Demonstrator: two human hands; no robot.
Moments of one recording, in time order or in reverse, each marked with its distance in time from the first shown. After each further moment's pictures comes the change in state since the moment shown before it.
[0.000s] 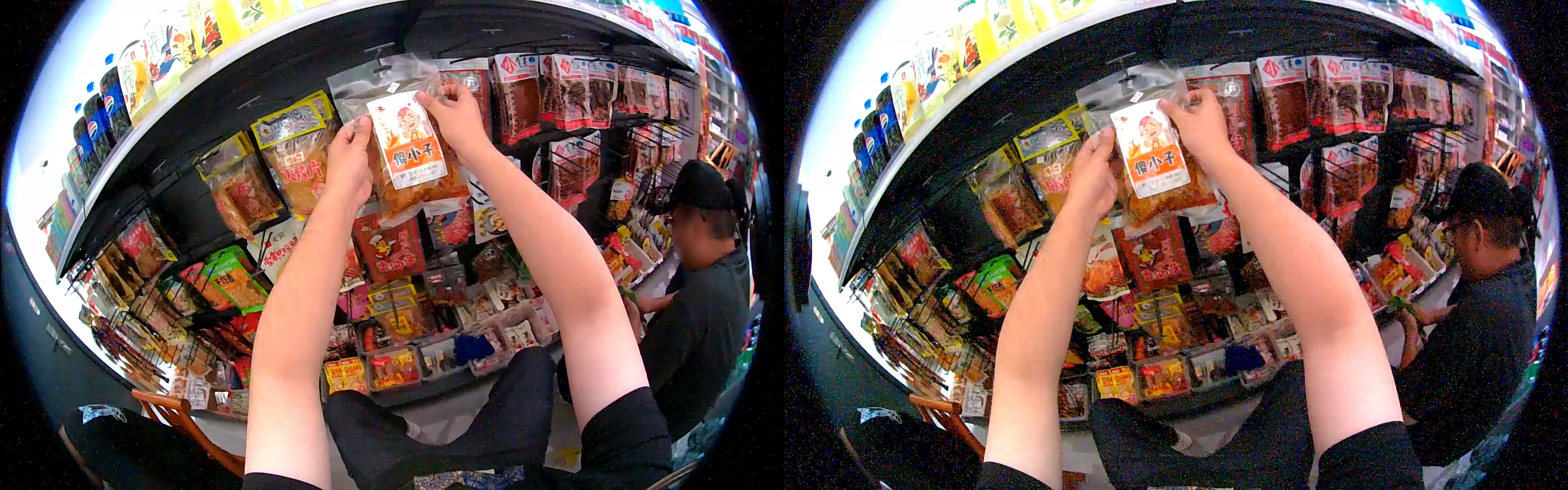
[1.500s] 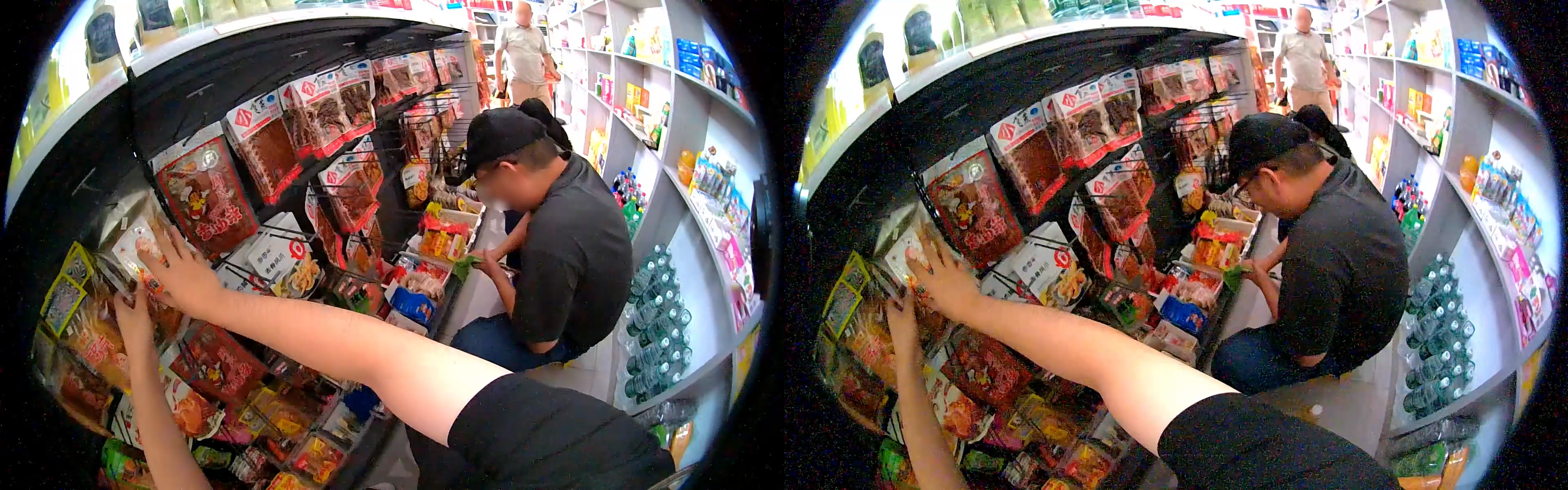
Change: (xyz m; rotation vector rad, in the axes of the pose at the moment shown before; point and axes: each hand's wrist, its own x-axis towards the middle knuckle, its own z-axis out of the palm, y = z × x) left_hand 0.068 -0.068 -0.079 0.969 0.103 0.011; right_hand -0.036 0.073 0.033 -0.927 -0.090 -0.483
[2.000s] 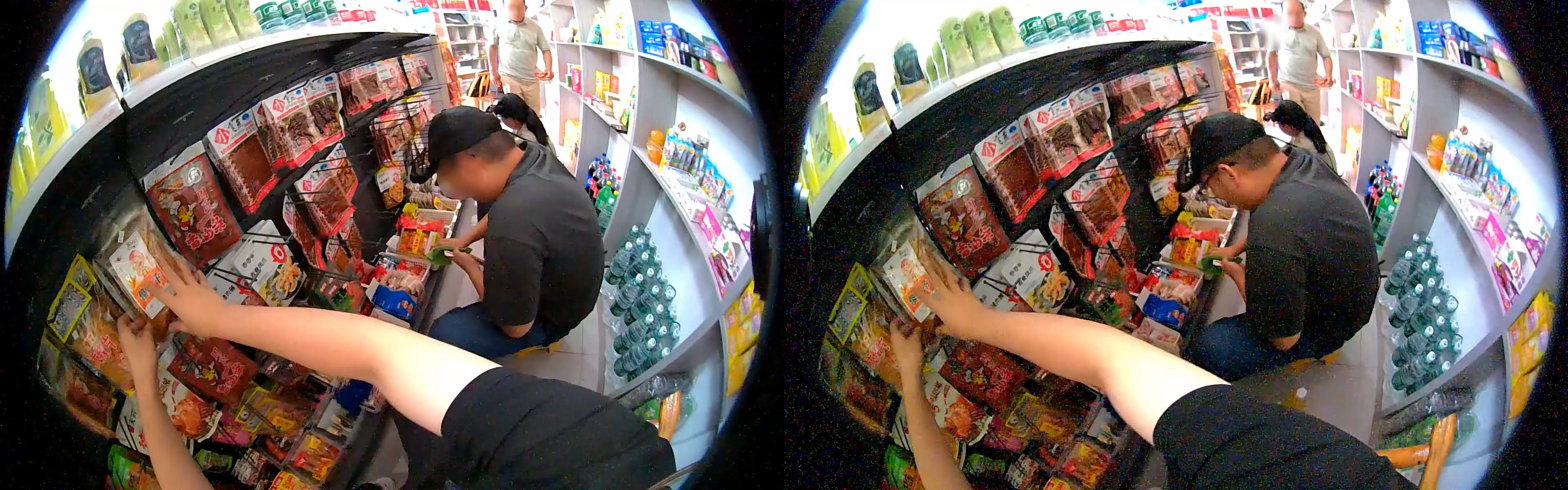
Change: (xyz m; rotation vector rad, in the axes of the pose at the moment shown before) left_hand -0.037 -0.013 -0.025 0.188 -0.035 0.125; right_hand -0.038 -0.028 -0.042 -0.037 -0.276 0.032
